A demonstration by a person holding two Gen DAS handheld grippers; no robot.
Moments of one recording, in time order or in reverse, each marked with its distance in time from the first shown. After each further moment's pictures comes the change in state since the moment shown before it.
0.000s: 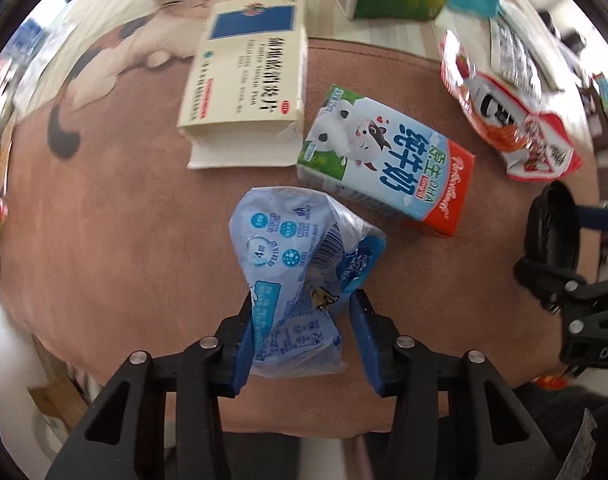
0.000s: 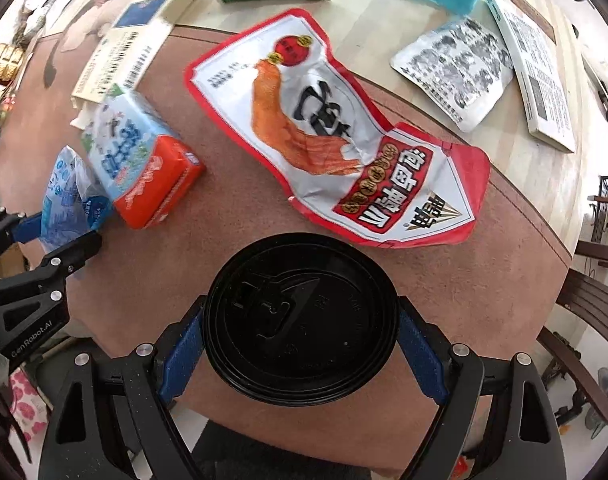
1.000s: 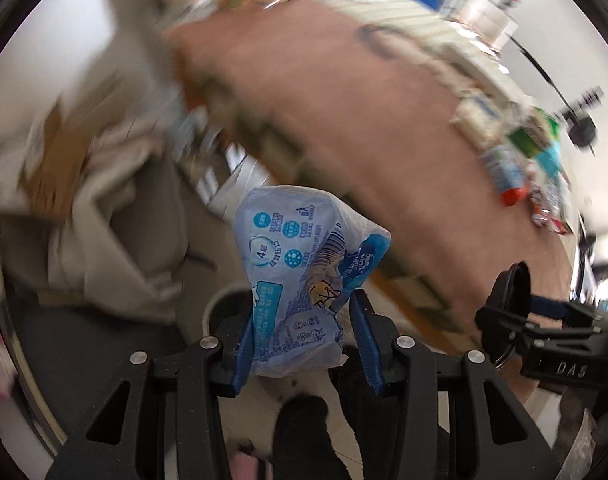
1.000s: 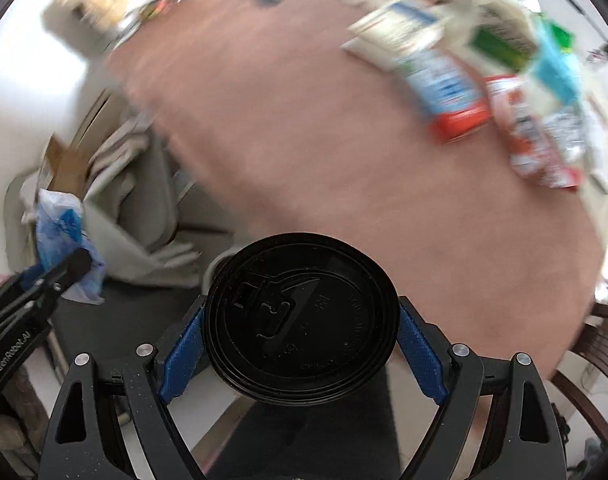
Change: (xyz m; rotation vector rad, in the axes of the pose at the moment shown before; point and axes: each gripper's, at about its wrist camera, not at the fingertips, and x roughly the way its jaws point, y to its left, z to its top) left arm -0.059 0.113 -0.284 -0.747 -0.262 -0.076; right arm -0.013 0.216 -0.139 -0.317 -0.097 0.093
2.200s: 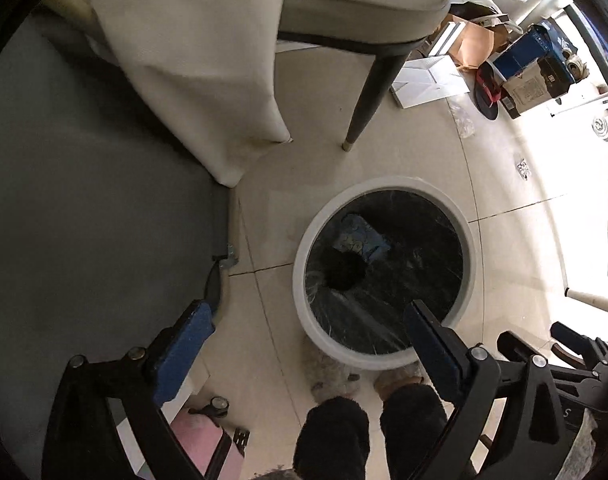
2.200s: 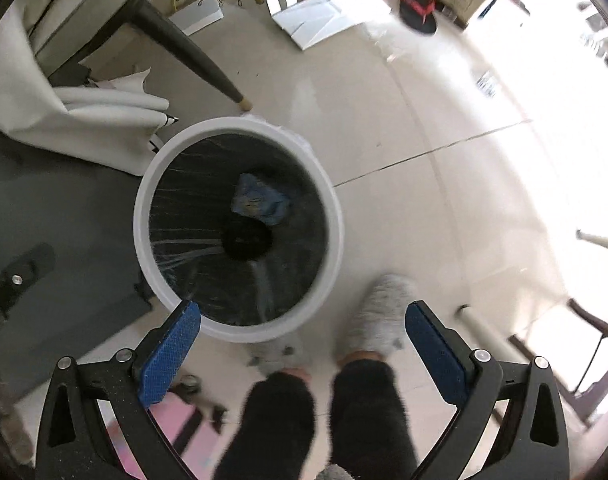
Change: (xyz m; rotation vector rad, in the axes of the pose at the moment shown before) left arm 0.305 0.233 -0.163 -0.523 0.195 0.202; right arm 0.439 0.131 -0.045 -0.405 0.257 -0.184
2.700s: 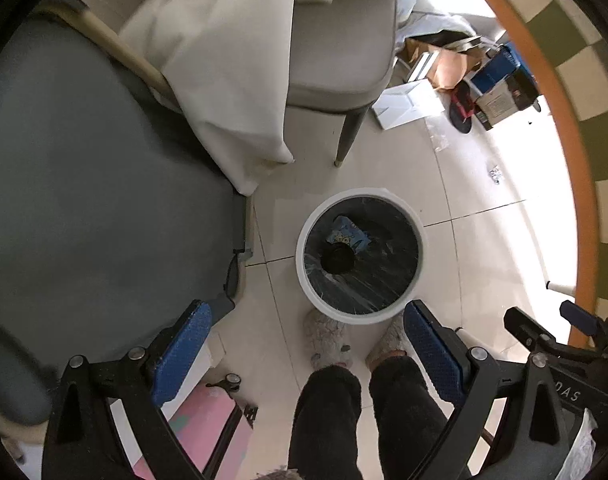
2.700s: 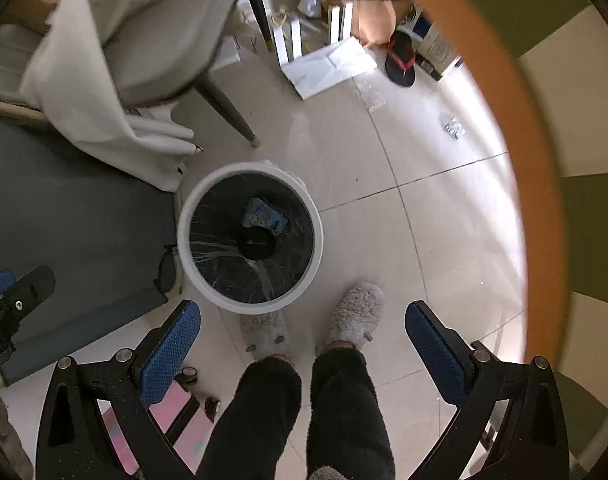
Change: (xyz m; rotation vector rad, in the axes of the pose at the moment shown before) left arm -0.145 -0.011 -0.026 0.008 -0.041 0.016; right arm -0.165 0.002 -0.019 -0.032 -0.077 -0.018
